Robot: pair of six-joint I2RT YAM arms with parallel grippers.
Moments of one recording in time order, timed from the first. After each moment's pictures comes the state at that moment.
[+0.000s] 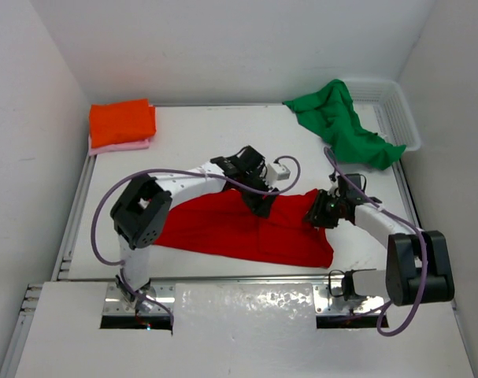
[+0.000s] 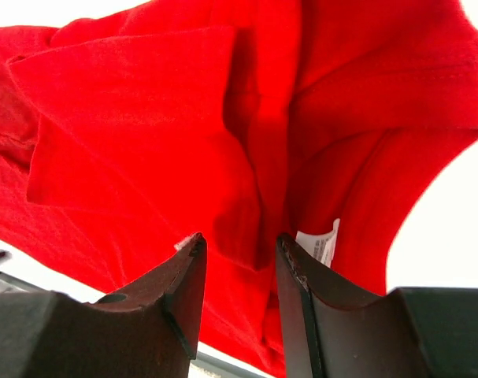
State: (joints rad) left arm -0.74 1.90 1.40 -0.51 0.46 0.13; right arm 0.05 1.30 0.51 -0.29 -0.37 0.43
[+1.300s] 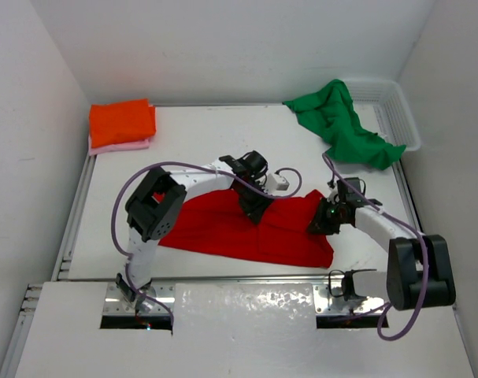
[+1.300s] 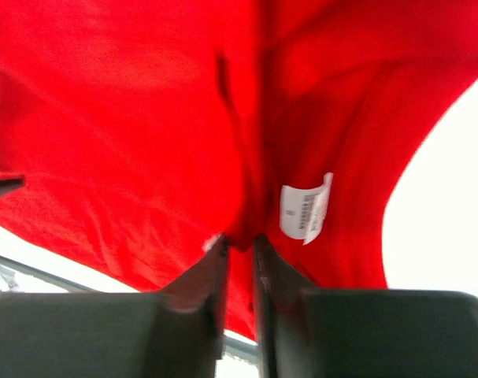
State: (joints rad) left arm -0.76 2.04 1.49 -0.69 0.47 0.26; right arm 0.06 1.26 0.50 -0.39 -0.37 0.40
